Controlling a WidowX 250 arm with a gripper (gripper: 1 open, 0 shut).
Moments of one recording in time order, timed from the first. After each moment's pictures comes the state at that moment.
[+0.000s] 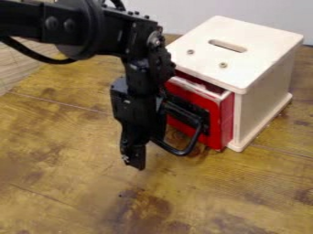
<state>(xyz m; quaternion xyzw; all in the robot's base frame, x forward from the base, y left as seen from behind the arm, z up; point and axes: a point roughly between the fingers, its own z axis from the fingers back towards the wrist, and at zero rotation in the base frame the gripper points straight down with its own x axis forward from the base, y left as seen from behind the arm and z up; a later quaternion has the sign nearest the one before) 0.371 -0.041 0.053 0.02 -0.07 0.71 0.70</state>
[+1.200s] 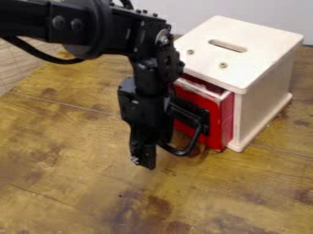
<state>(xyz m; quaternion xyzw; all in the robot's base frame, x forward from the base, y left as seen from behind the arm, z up) 0.366 -0.051 0.051 0.02 -0.06 0.72 0.69</state>
